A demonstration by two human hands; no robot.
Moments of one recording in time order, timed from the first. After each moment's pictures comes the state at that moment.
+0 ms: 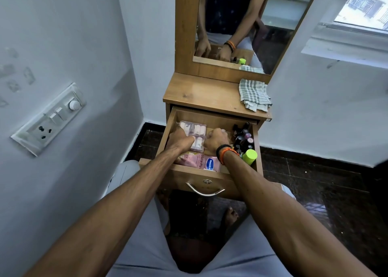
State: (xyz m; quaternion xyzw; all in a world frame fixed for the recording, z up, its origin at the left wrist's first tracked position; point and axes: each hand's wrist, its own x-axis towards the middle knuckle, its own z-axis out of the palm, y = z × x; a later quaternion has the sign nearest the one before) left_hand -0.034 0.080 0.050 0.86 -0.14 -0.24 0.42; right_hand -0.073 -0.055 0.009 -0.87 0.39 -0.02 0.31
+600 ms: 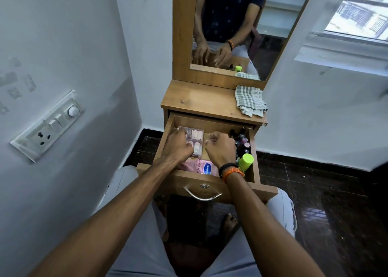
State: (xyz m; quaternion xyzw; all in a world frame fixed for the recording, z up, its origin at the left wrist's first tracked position) left_hand -0.042 0.092 0.054 0.89 -0.28 -0.11 0.35; right_hand -0.123 -0.024 0.052 -0.85 0.36 -0.19 0.34
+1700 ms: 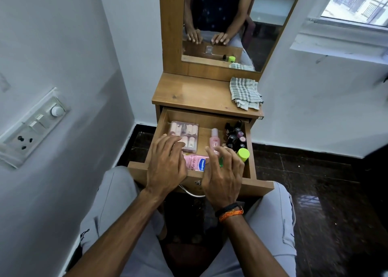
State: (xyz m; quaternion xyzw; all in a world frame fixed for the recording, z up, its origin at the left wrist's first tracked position) left_hand -0.080 0.130 0.019 0.84 -0.41 0.20 0.28; right_hand -0.190 0.007 -0.005 -0.89 0.24 -0.40 0.01
